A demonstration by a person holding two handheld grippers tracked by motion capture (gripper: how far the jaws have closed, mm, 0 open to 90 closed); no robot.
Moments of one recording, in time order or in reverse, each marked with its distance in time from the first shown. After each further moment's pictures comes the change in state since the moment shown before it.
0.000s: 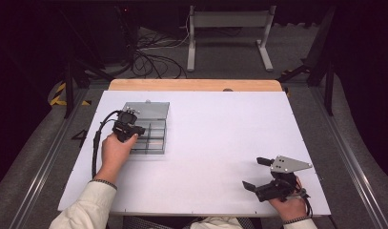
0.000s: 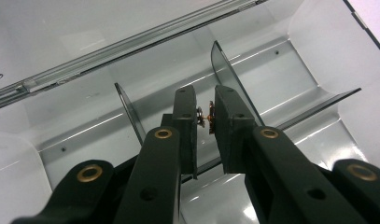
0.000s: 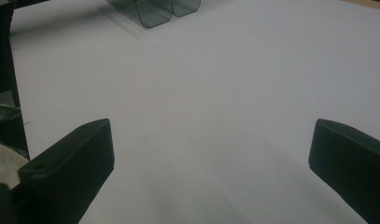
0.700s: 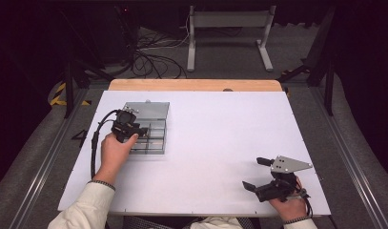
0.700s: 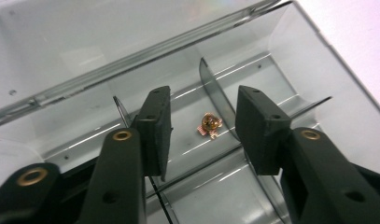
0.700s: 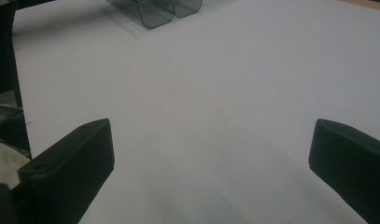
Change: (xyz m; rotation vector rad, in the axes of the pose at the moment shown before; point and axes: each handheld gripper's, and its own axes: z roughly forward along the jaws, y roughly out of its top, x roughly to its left) left arm -0.006 -0.001 -0.016 -0.080 -0.016 0.022; right arm 0.000 0.000 0.000 -0.003 0.006 -0.001
